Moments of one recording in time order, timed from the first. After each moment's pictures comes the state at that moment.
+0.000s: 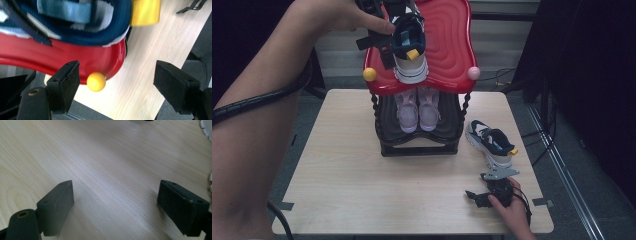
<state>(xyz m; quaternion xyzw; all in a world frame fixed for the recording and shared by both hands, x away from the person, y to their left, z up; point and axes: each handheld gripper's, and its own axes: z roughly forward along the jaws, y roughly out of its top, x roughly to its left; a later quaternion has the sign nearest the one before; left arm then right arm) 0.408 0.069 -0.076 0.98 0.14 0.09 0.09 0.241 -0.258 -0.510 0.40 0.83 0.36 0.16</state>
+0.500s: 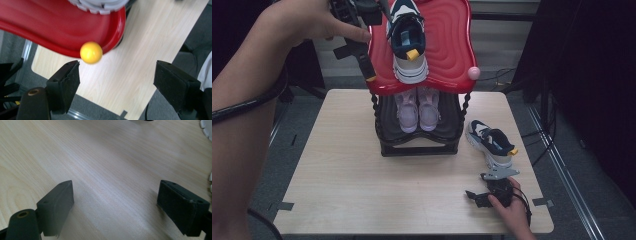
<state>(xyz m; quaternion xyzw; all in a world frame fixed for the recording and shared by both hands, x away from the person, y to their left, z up) 0.405 0.106 -0.092 0.98 0.16 0.06 0.07 0.241 -0.258 -0.510 0.40 0.83 0.36 0.16</state>
